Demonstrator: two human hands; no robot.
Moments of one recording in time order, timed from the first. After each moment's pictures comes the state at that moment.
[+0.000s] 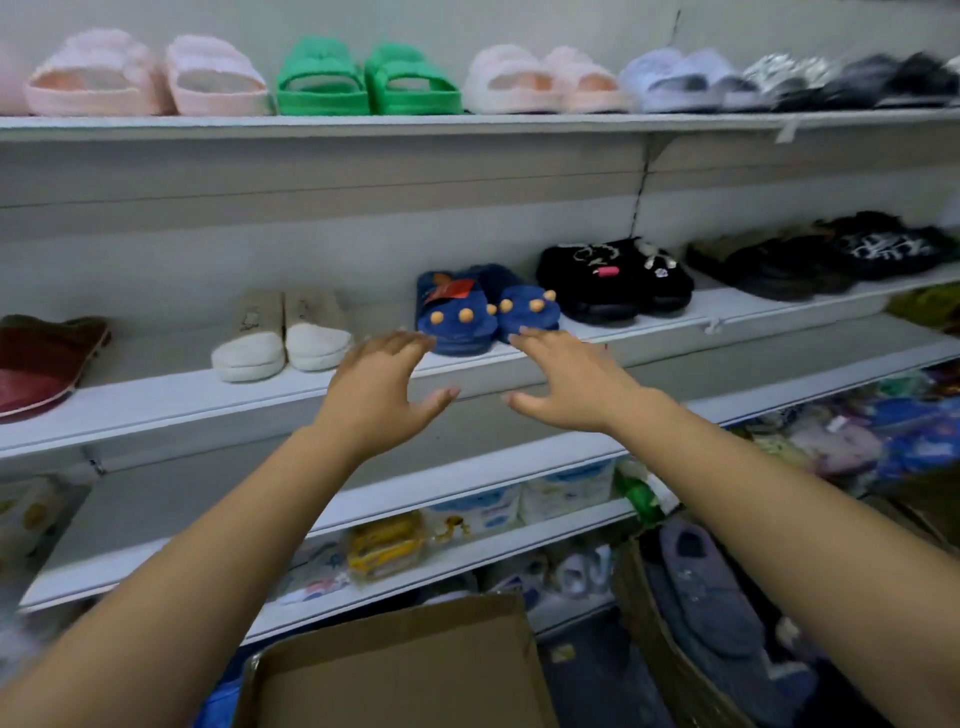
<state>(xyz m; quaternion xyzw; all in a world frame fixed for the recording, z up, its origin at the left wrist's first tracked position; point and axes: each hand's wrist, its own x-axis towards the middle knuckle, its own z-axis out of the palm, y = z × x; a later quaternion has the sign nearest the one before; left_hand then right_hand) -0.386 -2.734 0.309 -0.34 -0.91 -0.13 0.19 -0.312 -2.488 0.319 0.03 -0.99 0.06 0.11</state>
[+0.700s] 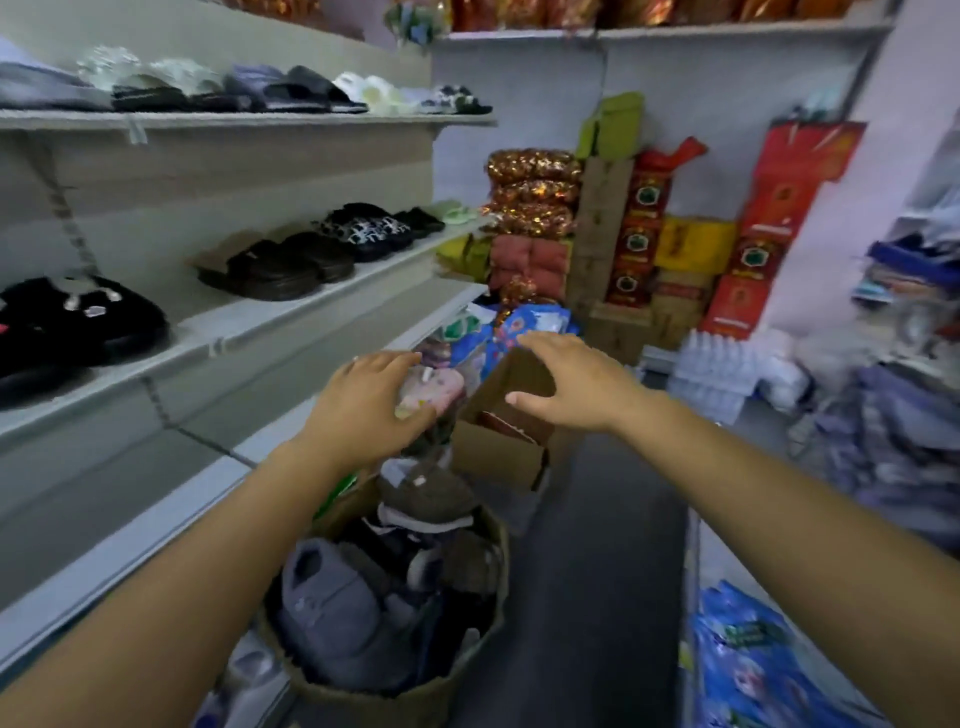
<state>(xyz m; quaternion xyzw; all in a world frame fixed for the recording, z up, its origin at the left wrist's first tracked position) -0.129 -2.250 0.297 -0.66 -0.73 -0.17 0.07 0.114 -2.123 0.329 -0.37 -0.92 0.03 0.09</state>
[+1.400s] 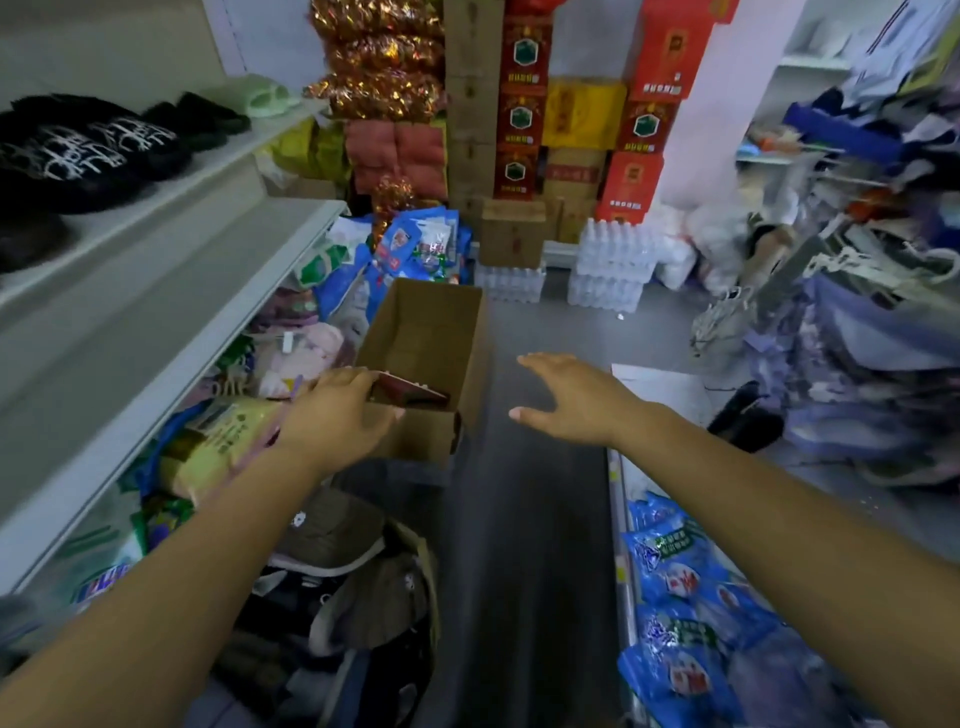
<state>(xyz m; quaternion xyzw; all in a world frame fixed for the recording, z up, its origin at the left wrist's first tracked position) -0.126 -1.952 0.169 -0.71 -0.70 -0.08 -0.04 0.184 -1.909 0.208 -0.52 -0.84 0.15 0.00</state>
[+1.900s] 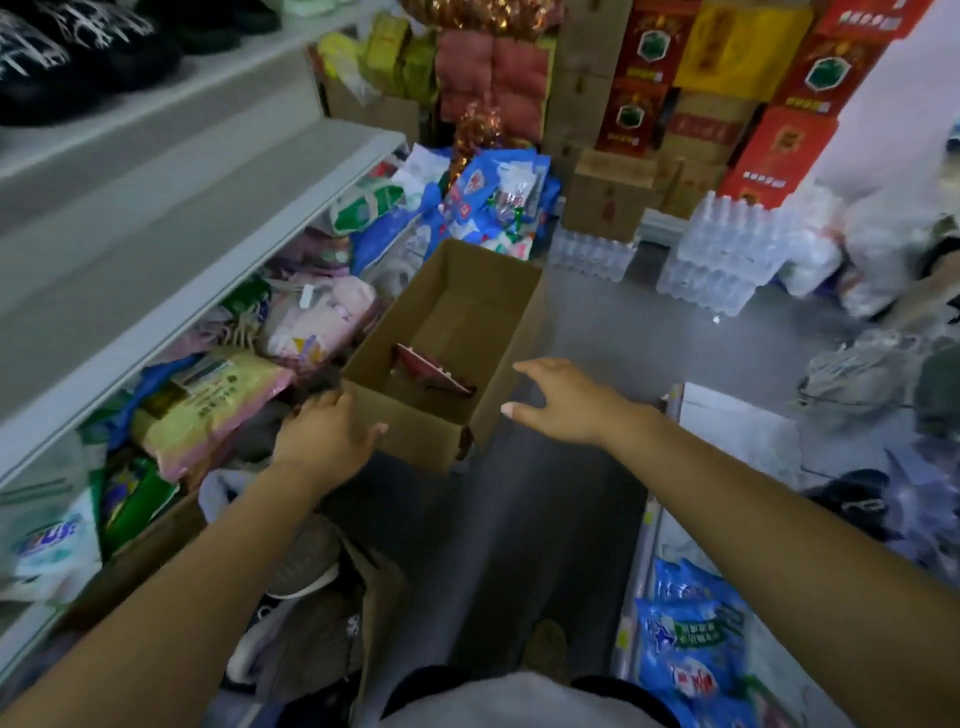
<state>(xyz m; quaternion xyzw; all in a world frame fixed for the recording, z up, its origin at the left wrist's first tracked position) -0.104 -1.822 0.071 -0.54 -0.83 -0.01 -0.15 0.174 -1.679 0.123 -0.43 -0.86 0.25 -0.08</state>
